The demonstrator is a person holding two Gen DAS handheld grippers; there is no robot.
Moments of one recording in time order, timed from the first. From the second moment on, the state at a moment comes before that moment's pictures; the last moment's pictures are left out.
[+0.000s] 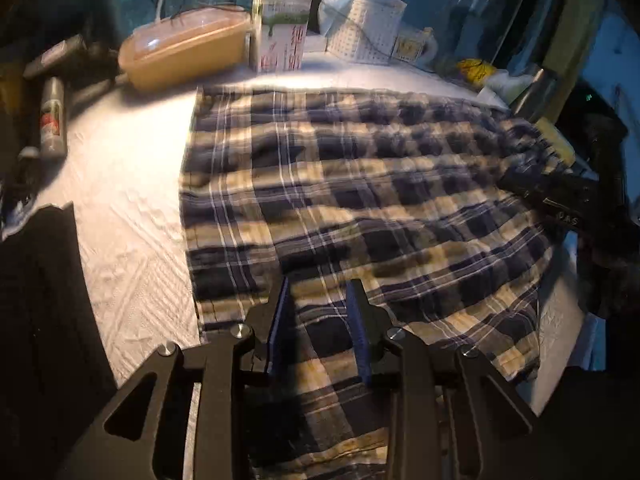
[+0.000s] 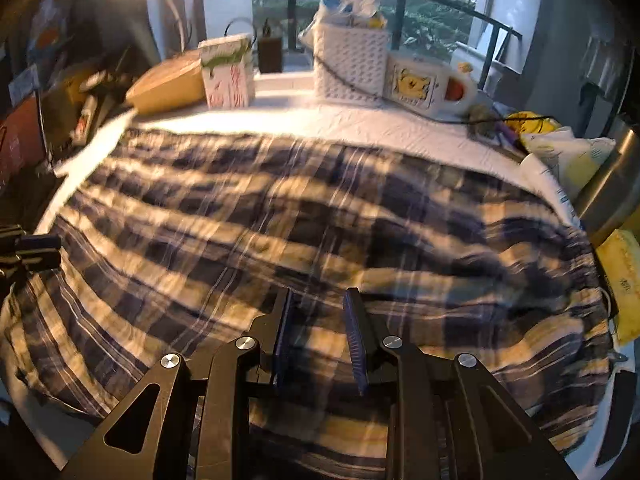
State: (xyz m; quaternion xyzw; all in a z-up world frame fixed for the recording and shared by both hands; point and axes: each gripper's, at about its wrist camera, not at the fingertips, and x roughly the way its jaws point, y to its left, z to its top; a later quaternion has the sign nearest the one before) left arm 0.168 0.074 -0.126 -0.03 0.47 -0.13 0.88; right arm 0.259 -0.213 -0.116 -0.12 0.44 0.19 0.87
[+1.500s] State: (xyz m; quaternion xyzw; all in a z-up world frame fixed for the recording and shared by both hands) left arm 0.085 0.015 -0.128 -0.01 0.44 -0.19 0.88; right arm 0.150 -0.209 -0.123 -0.12 0.40 0.26 0.87
